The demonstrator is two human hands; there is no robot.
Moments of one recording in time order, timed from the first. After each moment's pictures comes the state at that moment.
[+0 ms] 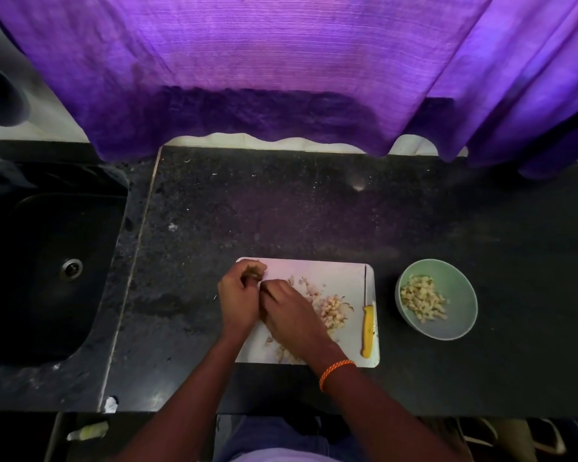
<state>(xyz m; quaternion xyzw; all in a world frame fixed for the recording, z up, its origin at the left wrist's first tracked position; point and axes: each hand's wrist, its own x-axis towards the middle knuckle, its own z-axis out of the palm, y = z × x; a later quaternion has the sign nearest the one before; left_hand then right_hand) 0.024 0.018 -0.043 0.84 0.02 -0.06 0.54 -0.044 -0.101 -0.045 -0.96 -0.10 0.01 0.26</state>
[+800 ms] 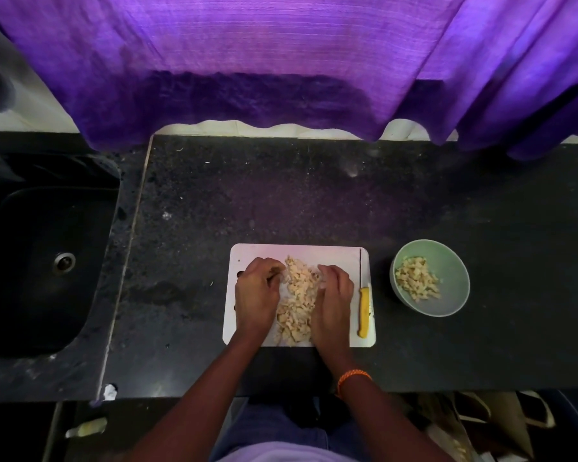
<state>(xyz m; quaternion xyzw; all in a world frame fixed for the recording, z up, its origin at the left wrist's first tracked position) -0.013 0.000 -0.042 0.89 -0.10 -0.06 0.44 -0.102 -0.125 -0.047 -0.86 0.28 -0.13 0.41</state>
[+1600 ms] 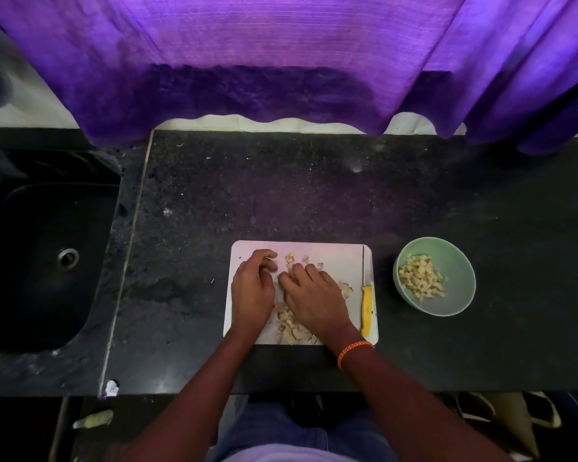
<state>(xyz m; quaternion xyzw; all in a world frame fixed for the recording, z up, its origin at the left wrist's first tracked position) -0.005 0.006 -0.051 0.88 -0.07 -0.06 0.46 -0.071 -0.137 -0.056 -1.00 -0.06 -0.01 0.07</state>
